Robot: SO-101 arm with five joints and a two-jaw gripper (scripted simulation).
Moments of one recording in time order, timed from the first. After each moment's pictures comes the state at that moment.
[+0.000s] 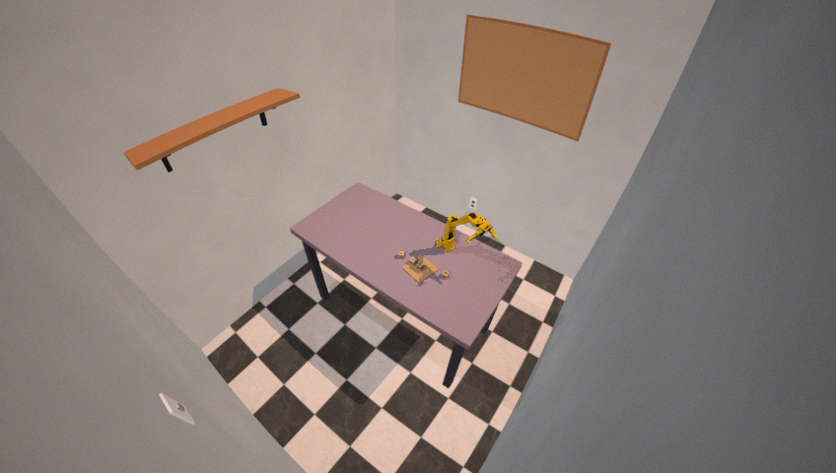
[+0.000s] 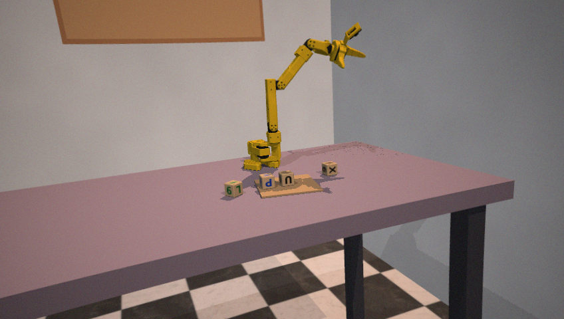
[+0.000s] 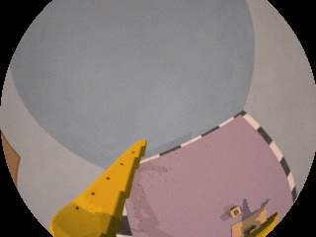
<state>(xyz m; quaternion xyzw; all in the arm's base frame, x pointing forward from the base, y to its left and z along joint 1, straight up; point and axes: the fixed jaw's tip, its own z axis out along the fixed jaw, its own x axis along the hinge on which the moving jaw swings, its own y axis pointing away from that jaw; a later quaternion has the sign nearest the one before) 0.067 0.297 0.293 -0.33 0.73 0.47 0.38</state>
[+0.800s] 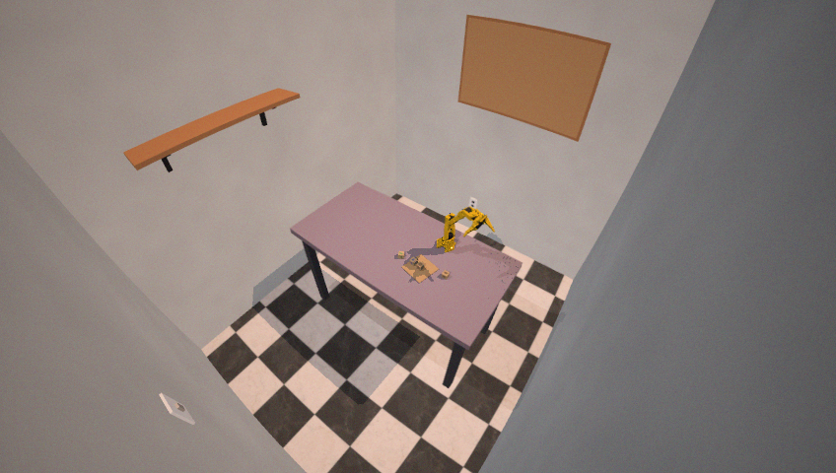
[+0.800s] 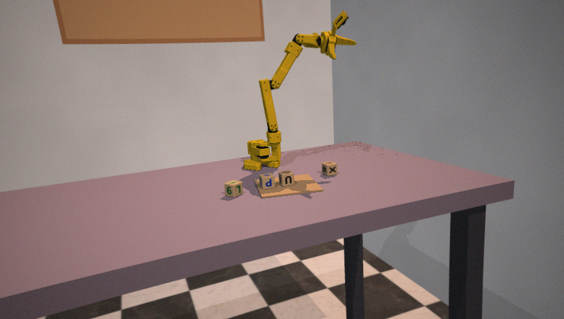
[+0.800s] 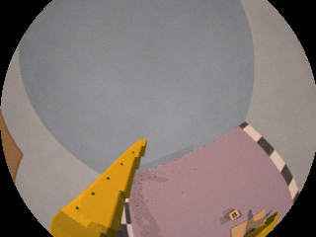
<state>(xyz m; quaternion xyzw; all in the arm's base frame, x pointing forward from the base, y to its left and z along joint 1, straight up) 0.061 0.271 0.329 -0.31 0.69 0.51 0.41</state>
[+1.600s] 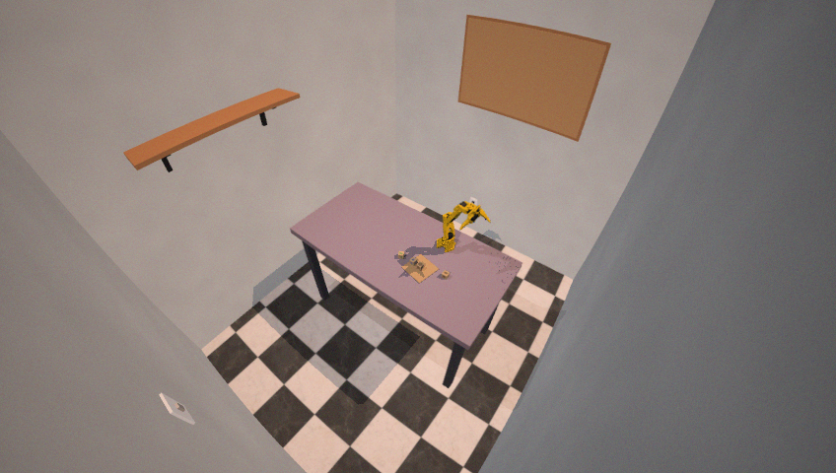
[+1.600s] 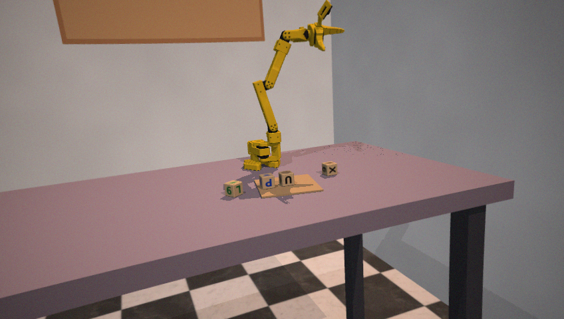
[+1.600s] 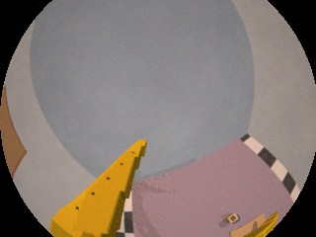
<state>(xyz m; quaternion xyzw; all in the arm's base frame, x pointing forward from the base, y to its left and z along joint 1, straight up) 0.052 0.238 0.363 -0.29 0.64 0.56 0.44</state>
